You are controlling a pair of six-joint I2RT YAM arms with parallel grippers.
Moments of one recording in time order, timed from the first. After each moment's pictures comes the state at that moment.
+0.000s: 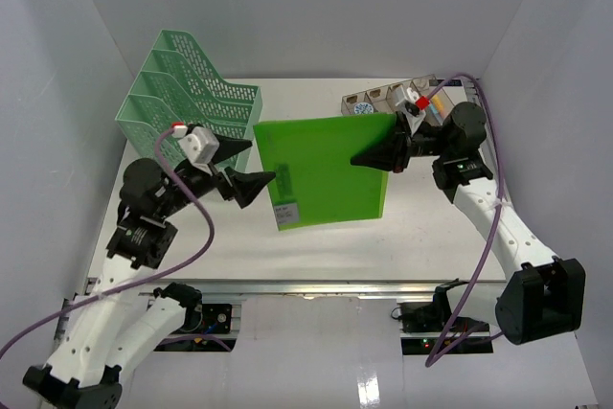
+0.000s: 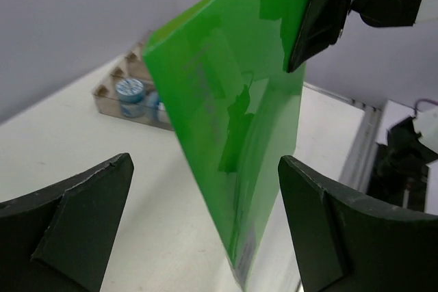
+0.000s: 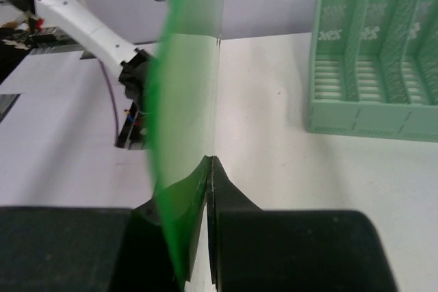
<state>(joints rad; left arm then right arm) -0.40 0.77 0.89 -0.04 0.64 -0.10 0.27 1.19 0.93 0.51 -1.42 0.36</state>
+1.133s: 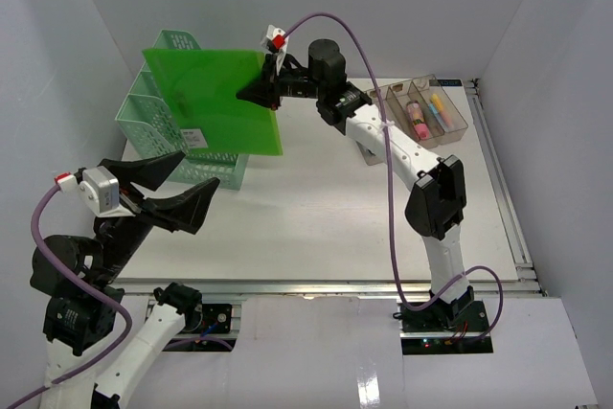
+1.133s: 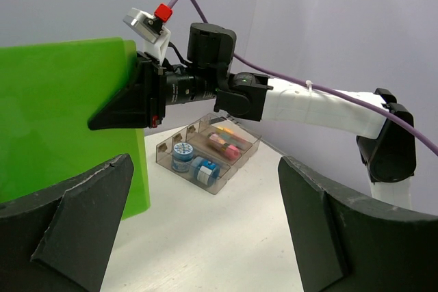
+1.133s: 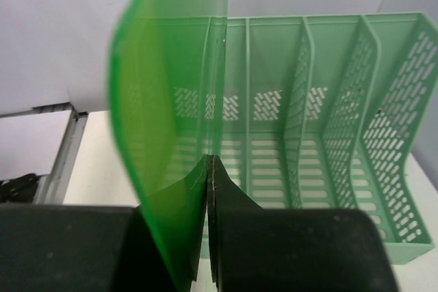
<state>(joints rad) -0.40 0.42 1.12 -0.32 0.25 -0.24 0.71 2.08 2.06 0.10 -0.80 0.08</state>
